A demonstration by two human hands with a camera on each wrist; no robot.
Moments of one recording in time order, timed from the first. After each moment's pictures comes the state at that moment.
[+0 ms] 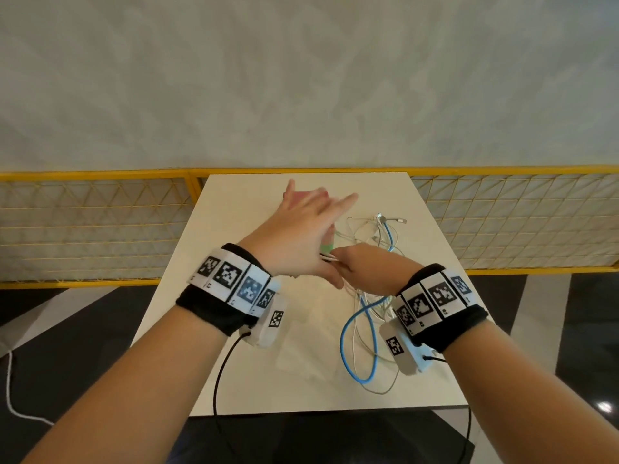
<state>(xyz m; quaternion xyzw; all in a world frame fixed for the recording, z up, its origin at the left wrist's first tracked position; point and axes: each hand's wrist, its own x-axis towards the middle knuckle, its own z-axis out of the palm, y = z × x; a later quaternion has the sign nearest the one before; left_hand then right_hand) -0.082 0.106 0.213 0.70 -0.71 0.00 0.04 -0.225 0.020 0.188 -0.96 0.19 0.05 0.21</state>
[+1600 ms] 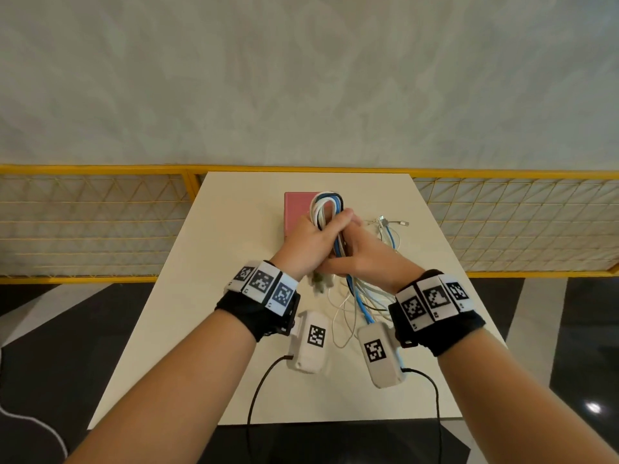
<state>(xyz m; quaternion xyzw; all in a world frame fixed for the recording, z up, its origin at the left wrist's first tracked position) -0.094 0.081 0.183 0.64 -0.42 -0.31 0.56 -0.202 0.018 0.192 -0.80 0.15 -0.12 0.57</state>
